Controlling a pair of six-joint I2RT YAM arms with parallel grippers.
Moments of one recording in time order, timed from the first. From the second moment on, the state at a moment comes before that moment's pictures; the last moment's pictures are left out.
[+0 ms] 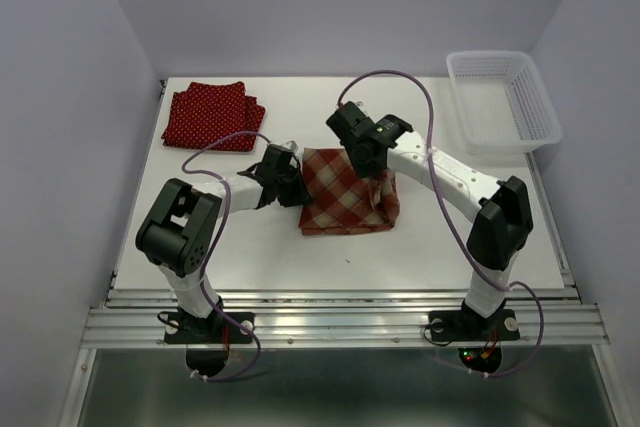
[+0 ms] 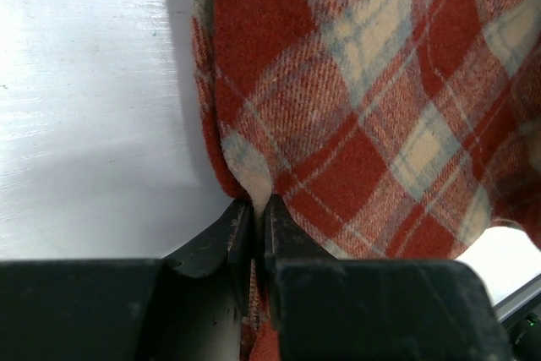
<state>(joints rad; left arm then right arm) -0.48 1.72 0.87 -0.03 0.20 -0.65 0.74 1.82 1.69 -1.01 0.46 0.31</state>
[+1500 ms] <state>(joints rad) -0.48 1.62 0.81 -0.04 0.16 -0.69 0.82 2.12 1.89 -0.84 0.09 0.33</state>
